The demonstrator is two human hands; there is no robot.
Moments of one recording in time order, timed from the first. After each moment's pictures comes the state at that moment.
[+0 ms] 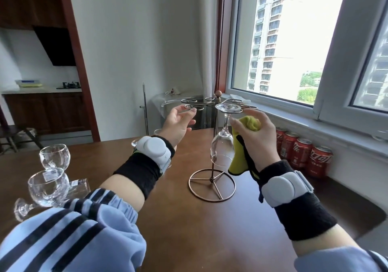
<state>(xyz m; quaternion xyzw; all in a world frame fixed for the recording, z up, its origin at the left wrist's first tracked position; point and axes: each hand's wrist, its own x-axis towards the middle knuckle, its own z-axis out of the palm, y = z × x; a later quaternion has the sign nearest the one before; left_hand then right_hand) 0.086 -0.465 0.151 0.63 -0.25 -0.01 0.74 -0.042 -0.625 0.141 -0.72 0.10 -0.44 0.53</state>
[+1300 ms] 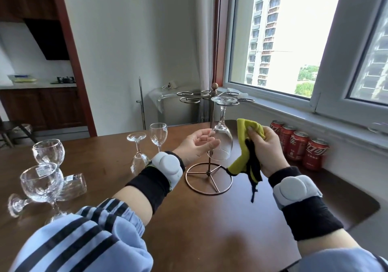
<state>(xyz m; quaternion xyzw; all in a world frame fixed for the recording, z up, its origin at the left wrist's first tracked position) 0.063 -0.487 0.090 0.69 -0.36 -0.15 0.61 -0.055 -0.652 0.107 -0.67 0.12 -0.37 0.63</state>
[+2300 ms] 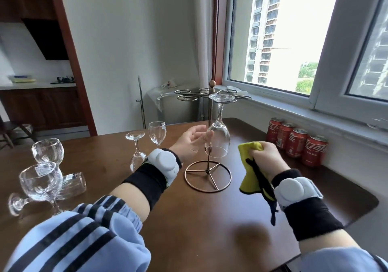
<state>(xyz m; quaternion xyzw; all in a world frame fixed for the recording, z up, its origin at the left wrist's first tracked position) 0.061 -0.485 0.096 0.70 -0.33 -0.13 0.62 -0.057 -0.675 0.082 -0.80 0.25 -0.25 0.48</state>
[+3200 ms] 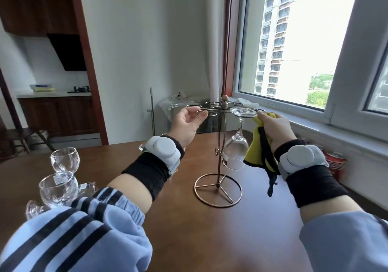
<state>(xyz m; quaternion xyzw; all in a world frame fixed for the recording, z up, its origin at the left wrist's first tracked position) 0.085 -0.469 0.160 0.62 -0.28 0.04 0.73 -0.021 -0.660 0.180 -0.65 0.22 -0.32 0.65</state>
